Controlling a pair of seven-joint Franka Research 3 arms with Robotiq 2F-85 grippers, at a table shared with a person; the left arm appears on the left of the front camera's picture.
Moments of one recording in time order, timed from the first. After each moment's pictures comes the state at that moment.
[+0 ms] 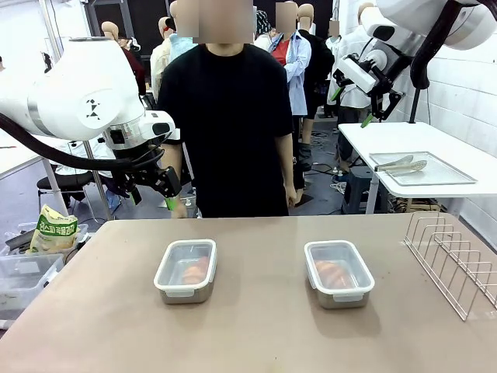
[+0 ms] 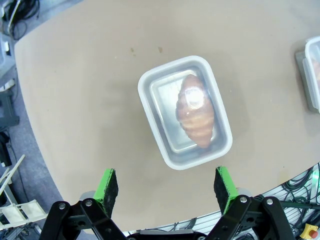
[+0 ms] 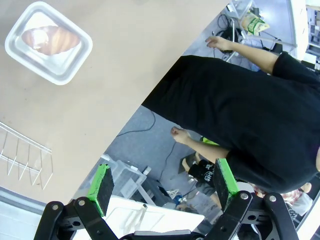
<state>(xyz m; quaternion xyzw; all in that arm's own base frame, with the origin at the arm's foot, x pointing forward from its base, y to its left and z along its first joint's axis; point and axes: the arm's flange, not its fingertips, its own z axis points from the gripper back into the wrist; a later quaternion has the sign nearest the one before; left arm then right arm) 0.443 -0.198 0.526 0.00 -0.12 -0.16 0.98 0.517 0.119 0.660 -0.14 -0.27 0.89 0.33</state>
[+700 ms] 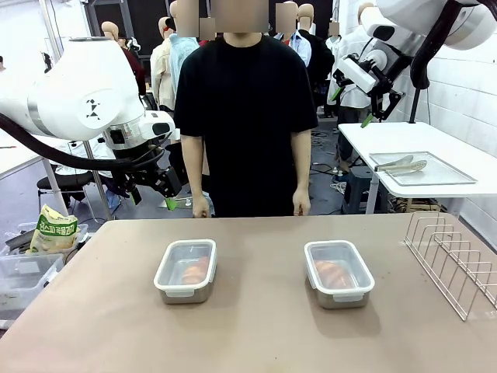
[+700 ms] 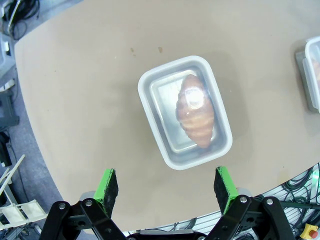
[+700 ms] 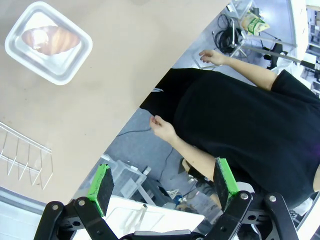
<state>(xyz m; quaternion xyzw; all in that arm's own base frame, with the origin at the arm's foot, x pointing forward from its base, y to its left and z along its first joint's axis) 0.443 -0.198 0.526 0.00 -0.12 -0.16 0.98 0.517 0.119 0.660 -0.14 -0.27 0.89 0.33</state>
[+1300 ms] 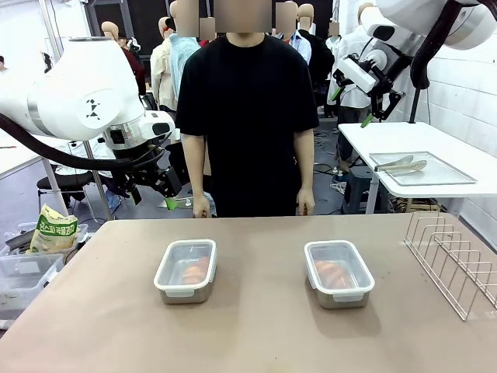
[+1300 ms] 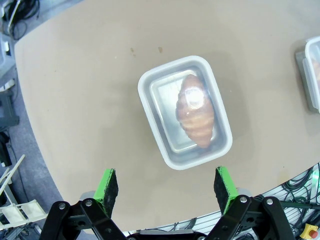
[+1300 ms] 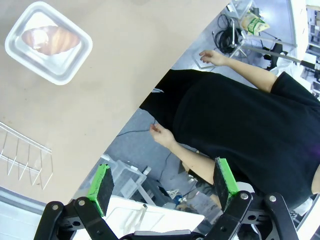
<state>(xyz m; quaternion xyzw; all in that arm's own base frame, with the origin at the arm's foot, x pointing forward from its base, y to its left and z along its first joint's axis) 0.443 -0.198 0.526 0.00 -0.12 -0.16 0.98 0.517 0.119 0.660 -0.14 -0.27 0.89 0.33</state>
